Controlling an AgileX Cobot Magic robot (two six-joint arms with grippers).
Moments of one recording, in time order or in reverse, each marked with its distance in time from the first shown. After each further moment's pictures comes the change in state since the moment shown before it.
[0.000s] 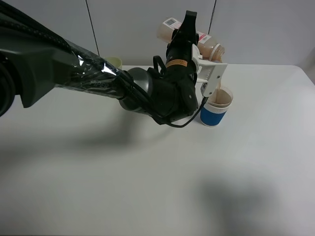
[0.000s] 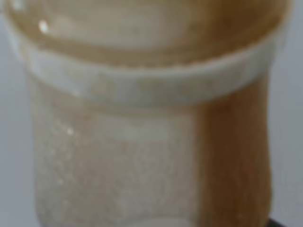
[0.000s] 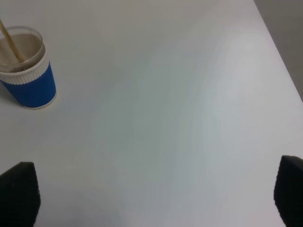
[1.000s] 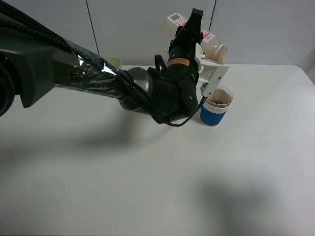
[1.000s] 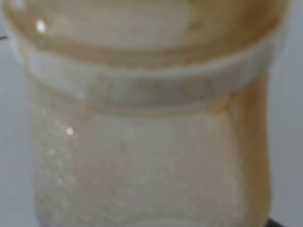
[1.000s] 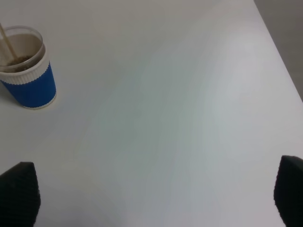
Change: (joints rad) left arm 0.000 0.000 -0.002 0.049 -0.002 0.045; right arm 0.000 0.000 0.000 0.000 0.000 0.000
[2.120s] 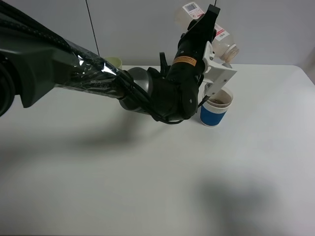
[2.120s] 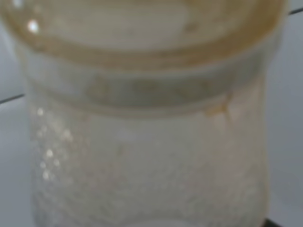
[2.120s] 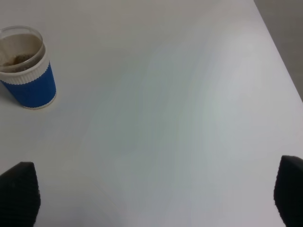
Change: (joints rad) left arm 0.000 0.000 0.000 0.179 0.000 0.011; right arm 0.000 0.000 0.000 0.000 0.000 0.000
